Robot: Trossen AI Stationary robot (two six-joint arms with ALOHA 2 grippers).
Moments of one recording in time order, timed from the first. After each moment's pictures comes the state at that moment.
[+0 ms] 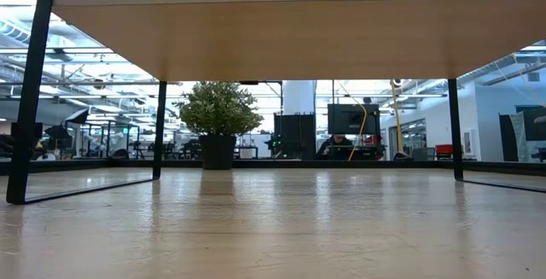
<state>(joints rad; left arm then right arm) -0.72 1.20 1.40 -0.56 -0.22 -0.91 0.69 1.29 0.64 0.59 1.57 0.25</state>
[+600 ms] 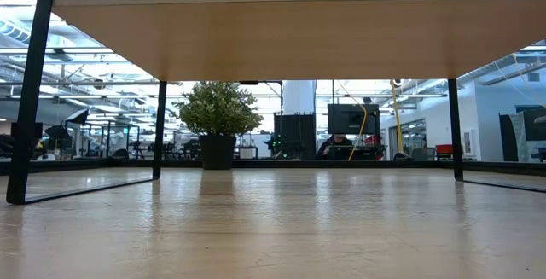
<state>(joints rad) -0.72 1.20 1.40 -0.55 -0.24 -0.90 0.72 1.29 0.64 0.76 1.57 0.09</state>
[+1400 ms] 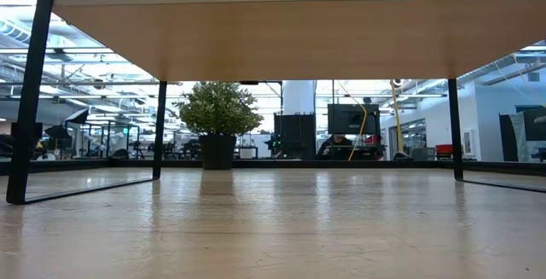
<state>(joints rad) -0.72 1.20 1.40 -0.54 -0.24 -0.88 0.79 1.29 0.66 1.04 1.57 -0.13</state>
